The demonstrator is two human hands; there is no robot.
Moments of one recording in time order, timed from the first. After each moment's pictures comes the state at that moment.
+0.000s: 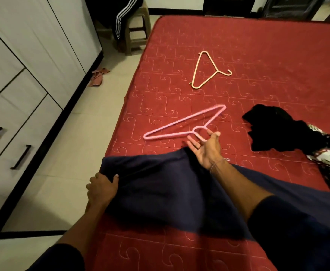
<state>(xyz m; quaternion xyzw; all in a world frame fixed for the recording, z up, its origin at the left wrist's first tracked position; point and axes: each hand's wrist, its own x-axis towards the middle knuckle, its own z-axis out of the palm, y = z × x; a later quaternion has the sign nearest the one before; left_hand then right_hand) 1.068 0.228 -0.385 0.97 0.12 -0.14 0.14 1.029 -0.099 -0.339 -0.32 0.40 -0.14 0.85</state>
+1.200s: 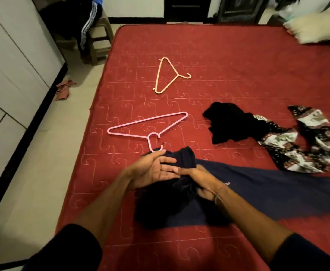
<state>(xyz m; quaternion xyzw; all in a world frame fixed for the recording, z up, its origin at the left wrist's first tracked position) 1.026 0.025 -0.290 0.50 -0.02 -0.65 0.57 0.882 -0.111 -0.300 -0.46 0.37 0.06 0.81</state>
